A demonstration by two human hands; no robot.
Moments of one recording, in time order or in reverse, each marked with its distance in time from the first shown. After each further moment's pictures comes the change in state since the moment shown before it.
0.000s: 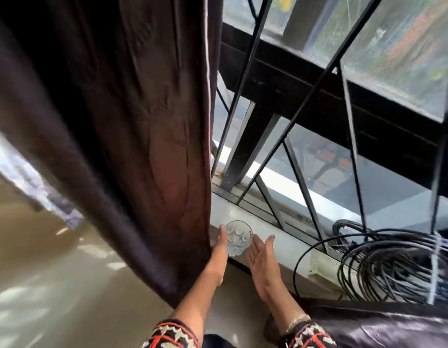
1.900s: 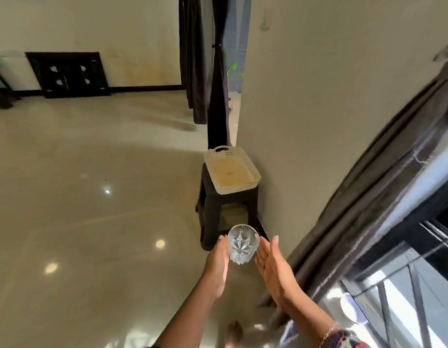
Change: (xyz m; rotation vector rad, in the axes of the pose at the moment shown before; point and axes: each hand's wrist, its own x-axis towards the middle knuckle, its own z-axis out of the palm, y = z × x) left_hand -0.326 0.378 -0.538 -0.430 0.594 0.593; right_hand -0.163 -0.080 0.714 -0.422 -1.022 0.009
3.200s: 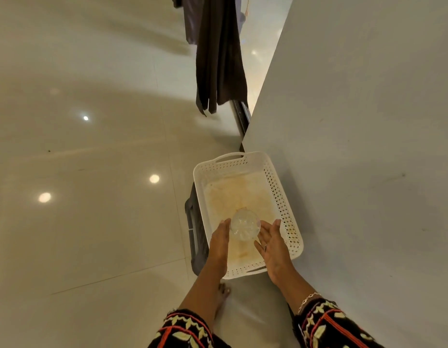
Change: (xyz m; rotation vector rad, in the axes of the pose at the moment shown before) left_hand 0.567 0.106 -0.063 -0.027 0.240 -0.359; right_hand 0.597 -0.039 -0.050 0.061 0.340 0.393
